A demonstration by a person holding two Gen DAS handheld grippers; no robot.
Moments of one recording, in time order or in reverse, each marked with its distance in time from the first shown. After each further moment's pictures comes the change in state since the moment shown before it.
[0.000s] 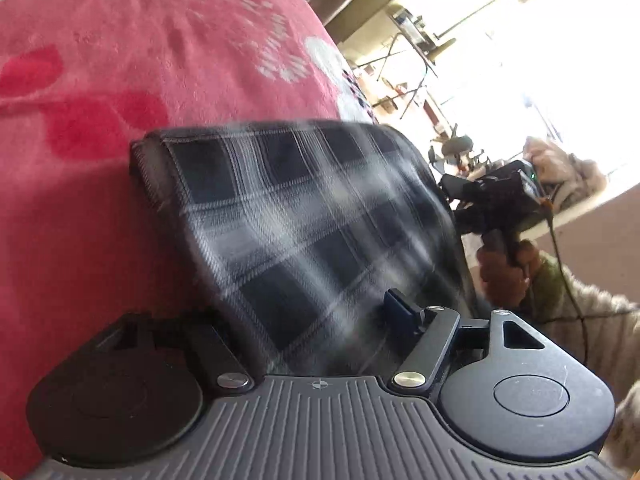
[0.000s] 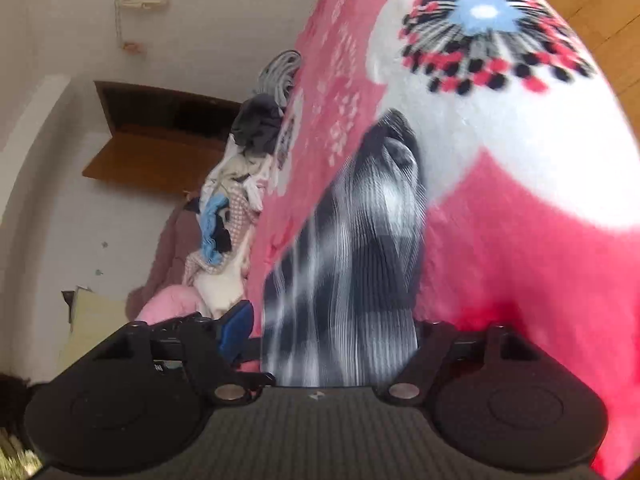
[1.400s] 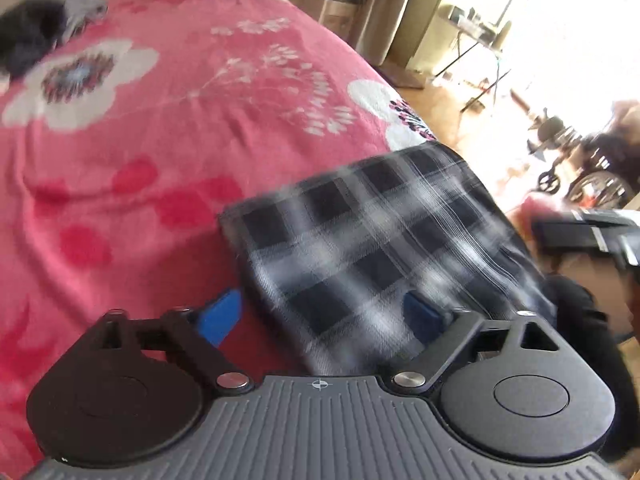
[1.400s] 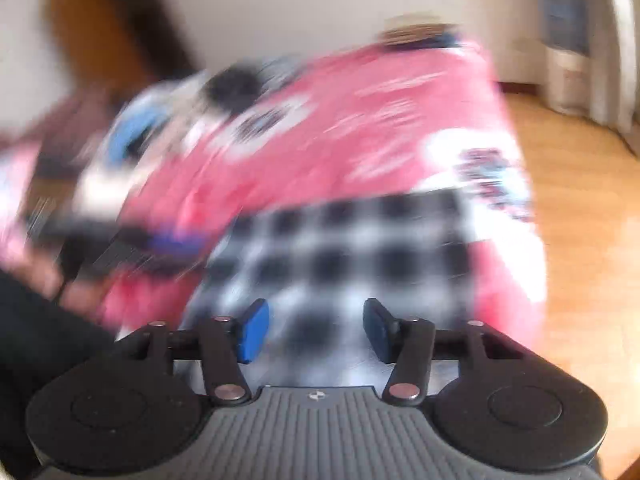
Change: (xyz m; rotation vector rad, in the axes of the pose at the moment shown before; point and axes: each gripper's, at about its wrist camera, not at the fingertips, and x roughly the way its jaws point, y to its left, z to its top) left arm -0.048 -0.055 -0.020 0.172 -0.078 0.406; right arm -0.010 0.153 -0.105 -0.555 -0.180 -0.648
